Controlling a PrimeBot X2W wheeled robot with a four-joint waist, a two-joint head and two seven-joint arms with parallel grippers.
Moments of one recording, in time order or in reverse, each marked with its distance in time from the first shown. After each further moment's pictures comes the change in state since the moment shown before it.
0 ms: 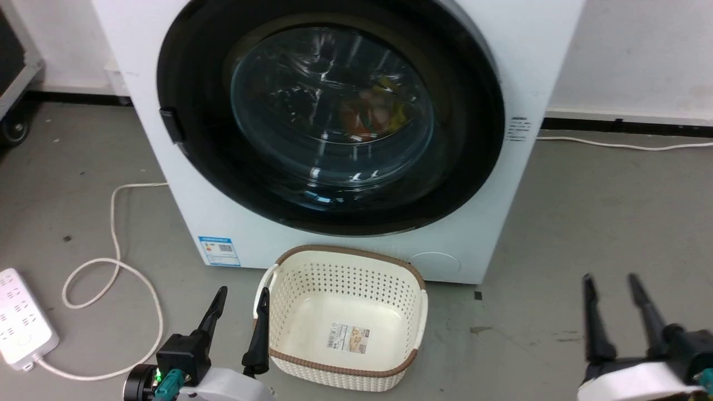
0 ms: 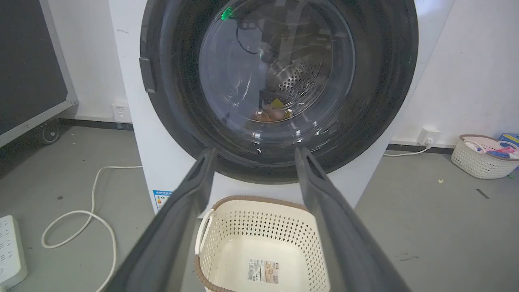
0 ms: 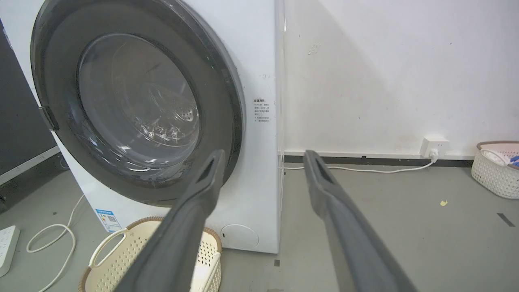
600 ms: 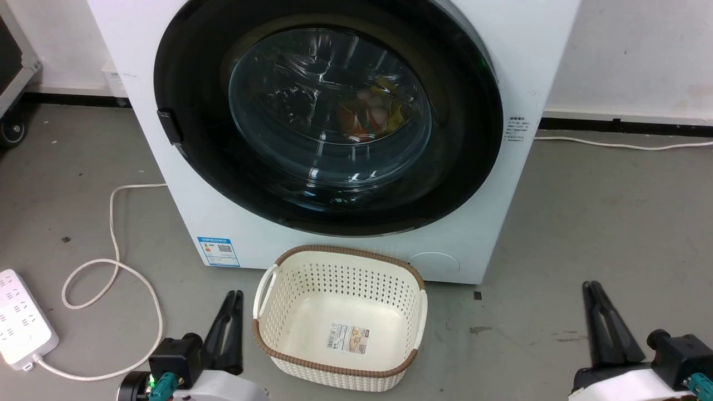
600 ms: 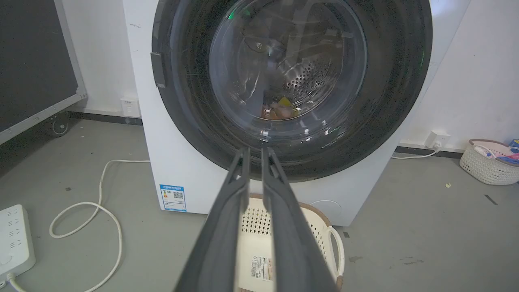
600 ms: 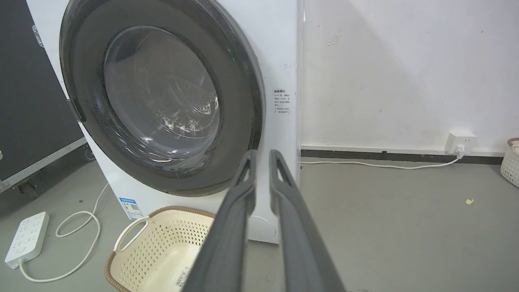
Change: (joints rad) left arm 0.011 -0.001 0.019 -0.001 -0.015 0.015 0.002; right arm 0.030 0.003 0.049 0.000 0.018 0.000 0.001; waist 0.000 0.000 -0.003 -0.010
